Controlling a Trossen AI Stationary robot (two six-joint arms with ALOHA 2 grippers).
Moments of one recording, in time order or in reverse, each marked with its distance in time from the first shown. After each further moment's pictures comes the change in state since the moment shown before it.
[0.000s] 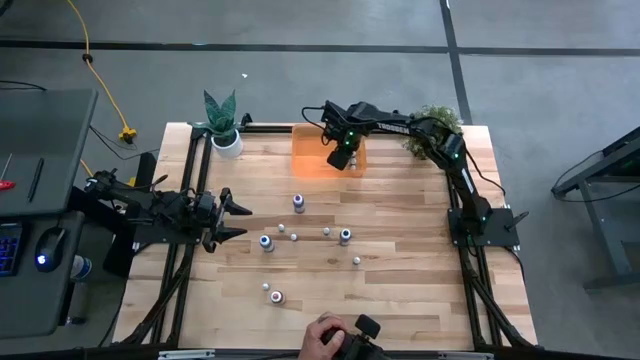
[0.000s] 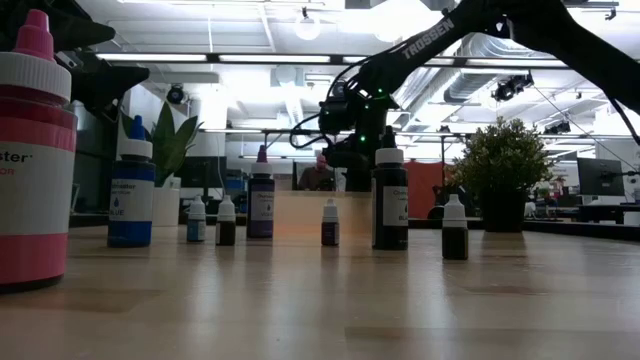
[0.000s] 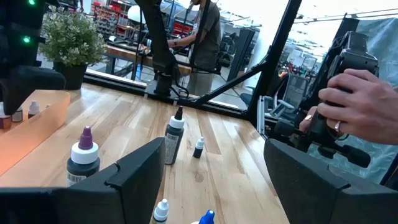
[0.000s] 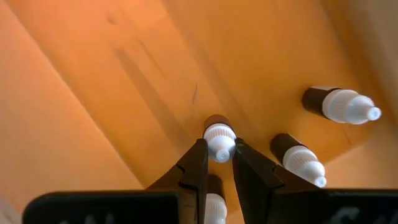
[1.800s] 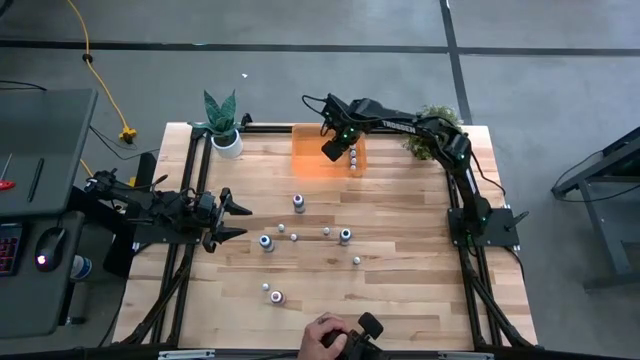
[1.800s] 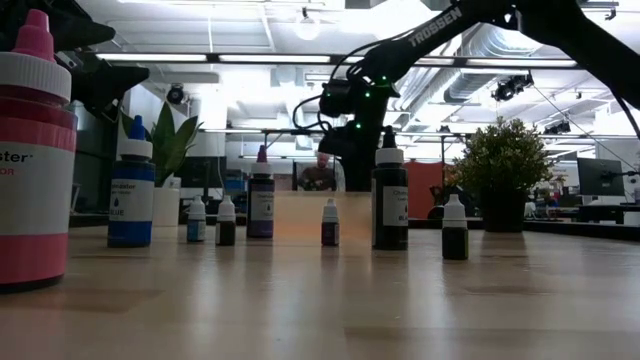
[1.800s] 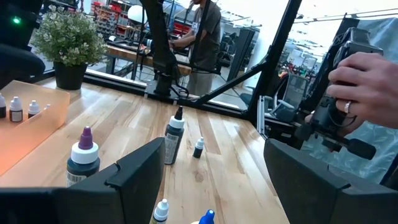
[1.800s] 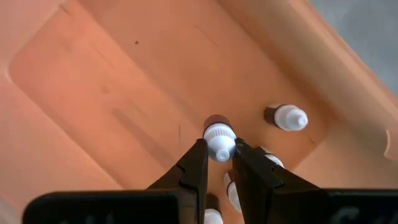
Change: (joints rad) left arm 0.000 0.000 0.000 0.000 0.000 0.000; right arm 0.002 -0.052 0.000 0.072 0.071 0.207
